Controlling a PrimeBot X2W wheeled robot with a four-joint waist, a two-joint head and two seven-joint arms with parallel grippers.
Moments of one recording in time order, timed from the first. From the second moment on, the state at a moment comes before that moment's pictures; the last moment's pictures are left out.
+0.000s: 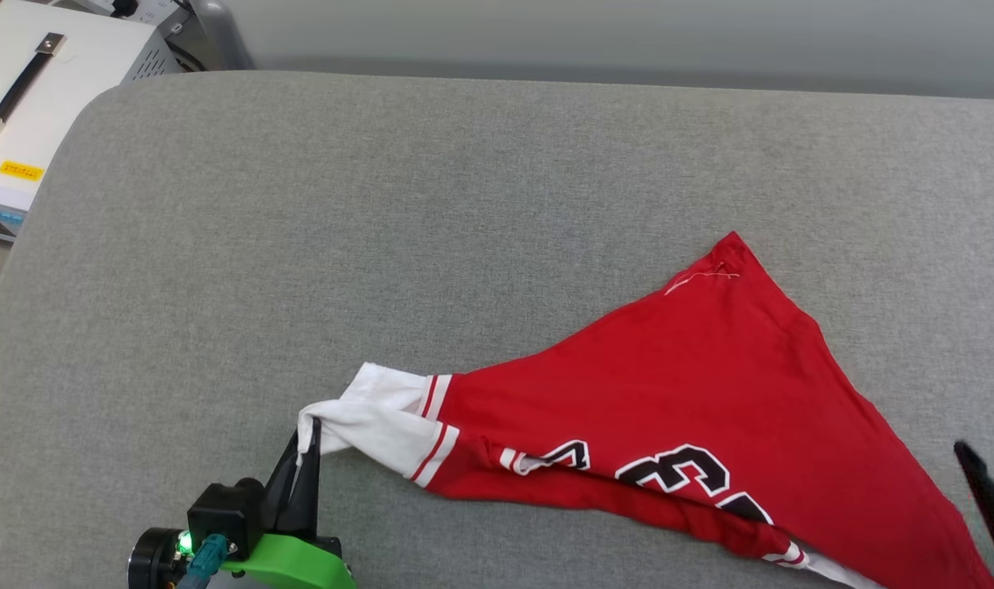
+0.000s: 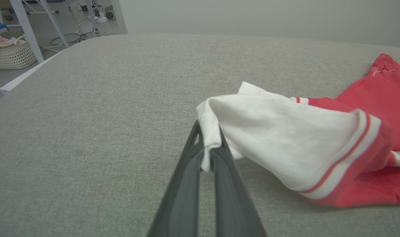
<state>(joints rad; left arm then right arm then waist) 0.05 0.08 -0.02 0.17 -0.11 -0.12 -0.26 0.24 -0.43 -0.15 -0.17 0.51 0.13 0.33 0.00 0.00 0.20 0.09</state>
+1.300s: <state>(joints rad) -0.10 0.06 -0.15 0.11 -0.11 -0.13 -0.26 -0.86 -0.71 0.87 0.42 0.72 0.13 0.71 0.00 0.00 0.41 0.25</state>
